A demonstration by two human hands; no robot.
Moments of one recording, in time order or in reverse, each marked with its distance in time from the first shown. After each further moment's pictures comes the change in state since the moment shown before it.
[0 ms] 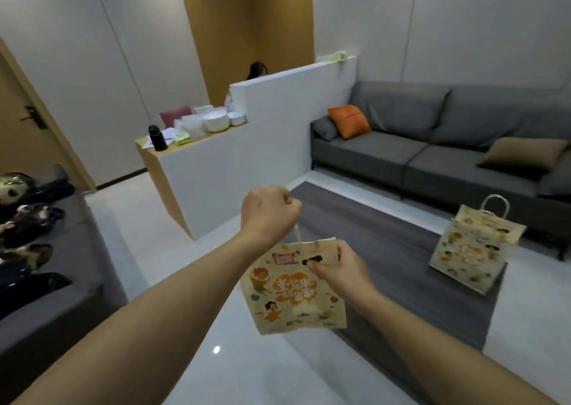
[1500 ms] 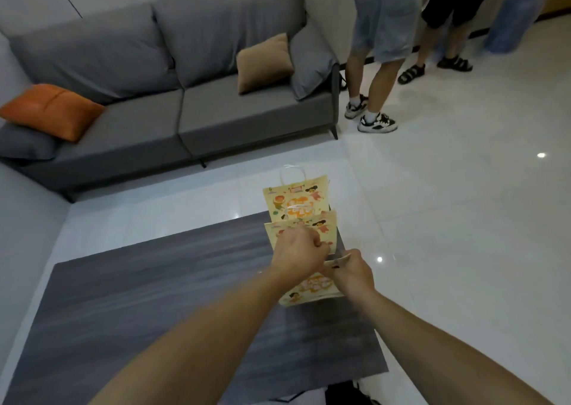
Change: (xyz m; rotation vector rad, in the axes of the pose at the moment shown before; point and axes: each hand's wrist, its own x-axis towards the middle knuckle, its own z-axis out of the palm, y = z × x) left_hand 0.168 0.323 0.543 -0.087 -1.088 0.585; right_hand 0.242 0.325 -0.343 0.134 0.755 0.930
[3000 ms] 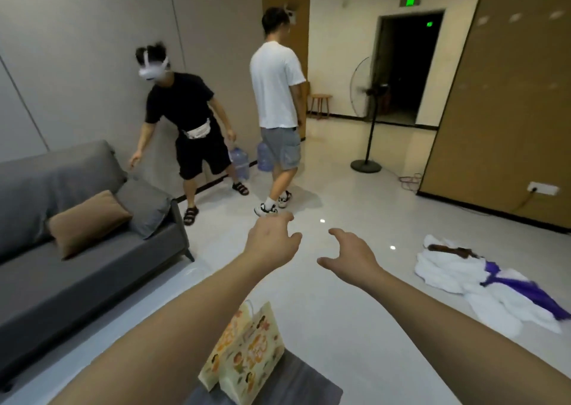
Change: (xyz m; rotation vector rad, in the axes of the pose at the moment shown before) left_hand -0.090 0.078 -0.130 0.120 -0.030 0.915; right_hand -0.263 -0.067 -0.101 -0.202 0.767 -0.011
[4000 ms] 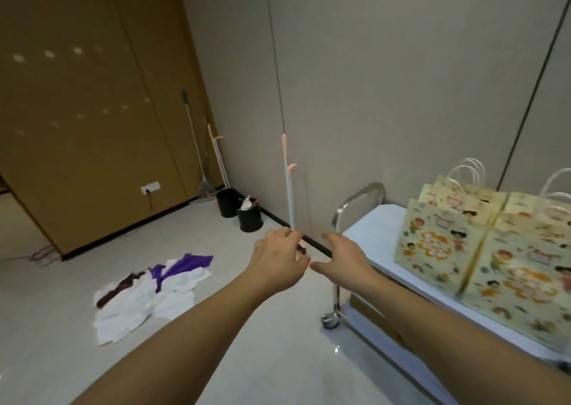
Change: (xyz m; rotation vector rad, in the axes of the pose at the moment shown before) left_hand -0.359 0.727 0.311 0.027 -0.531 1.376; right_hand -0.580 0.522 -0.322 0.076 0.732 1.044
